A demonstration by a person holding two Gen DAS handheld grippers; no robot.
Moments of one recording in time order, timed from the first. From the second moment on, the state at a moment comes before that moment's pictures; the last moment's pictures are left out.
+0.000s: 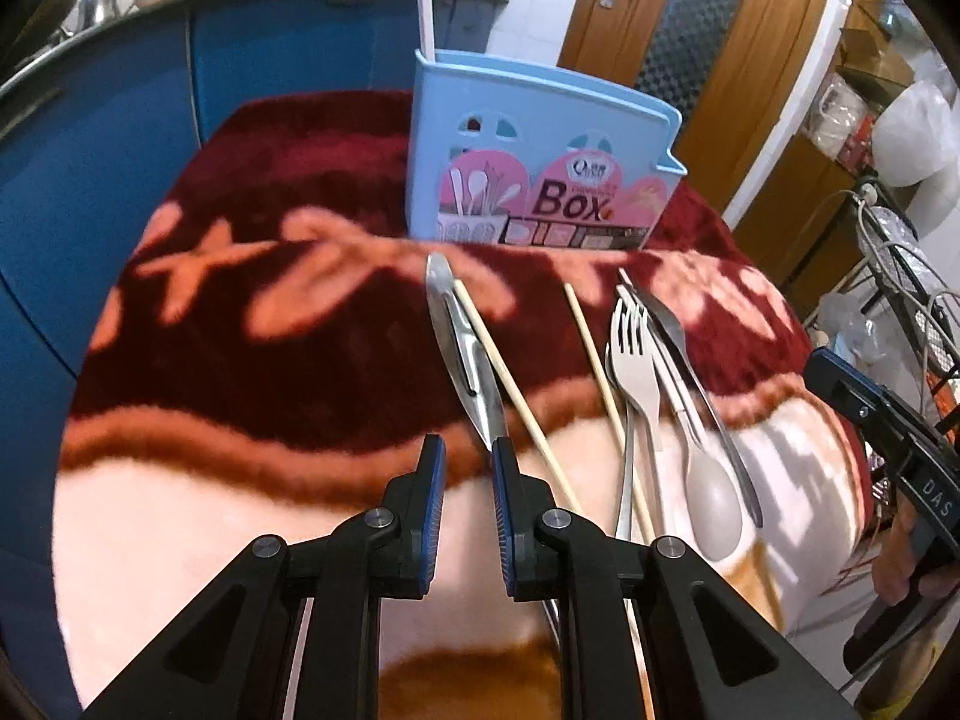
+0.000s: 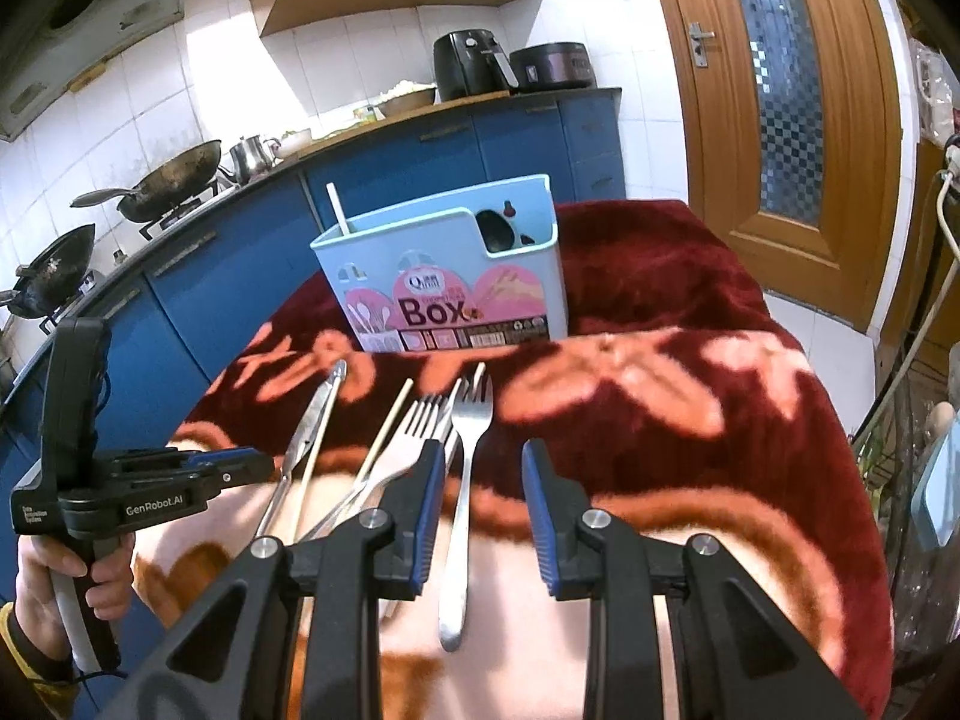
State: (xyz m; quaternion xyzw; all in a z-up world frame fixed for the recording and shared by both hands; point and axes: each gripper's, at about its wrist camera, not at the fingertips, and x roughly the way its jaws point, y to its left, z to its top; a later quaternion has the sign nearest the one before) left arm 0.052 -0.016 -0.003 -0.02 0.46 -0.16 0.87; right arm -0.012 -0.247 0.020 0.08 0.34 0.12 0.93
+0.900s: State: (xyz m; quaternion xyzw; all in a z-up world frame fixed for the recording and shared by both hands) left arm 0.108 -0.032 -0.011 -0.01 0.52 -0.15 0.84; right arm 0.023 -0.233 -0.006 0.05 0.43 0.14 0.89
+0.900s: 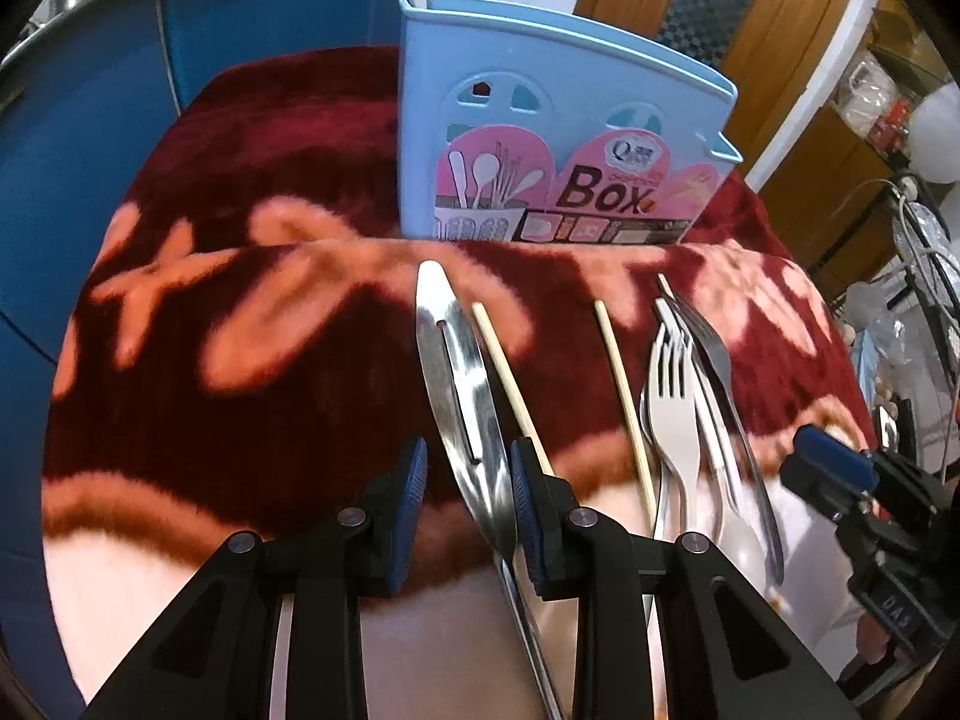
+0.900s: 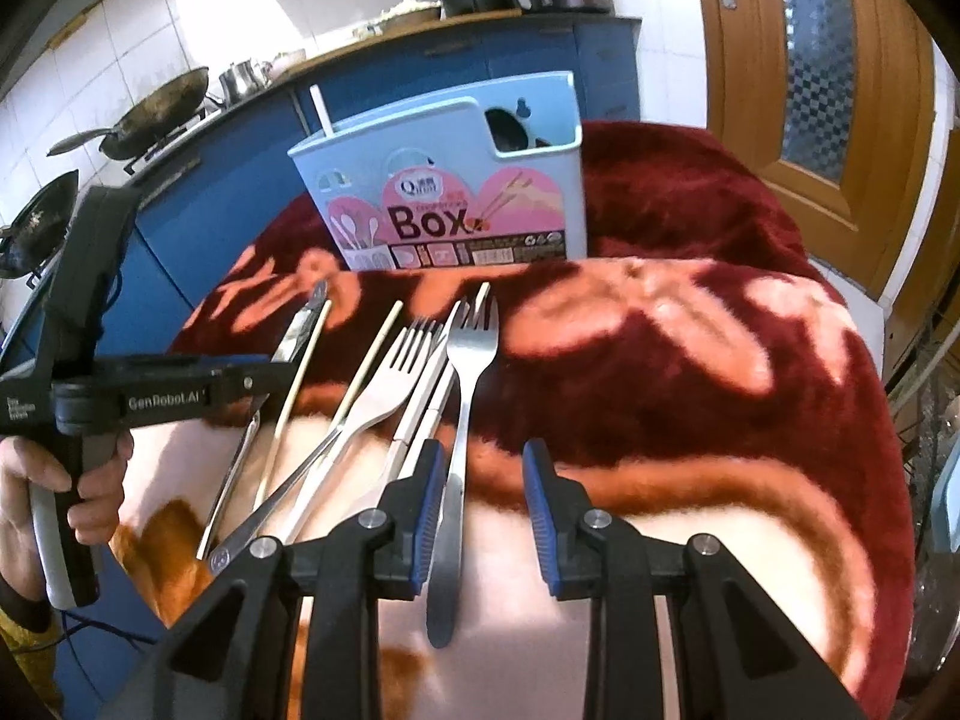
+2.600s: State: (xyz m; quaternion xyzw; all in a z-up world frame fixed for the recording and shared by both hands) left arm 0.068 0.004 0.009 -0.11 0.42 -0.18 0.88; right arm 0.007 -0.258 0.004 0.15 0.35 0.15 0.91
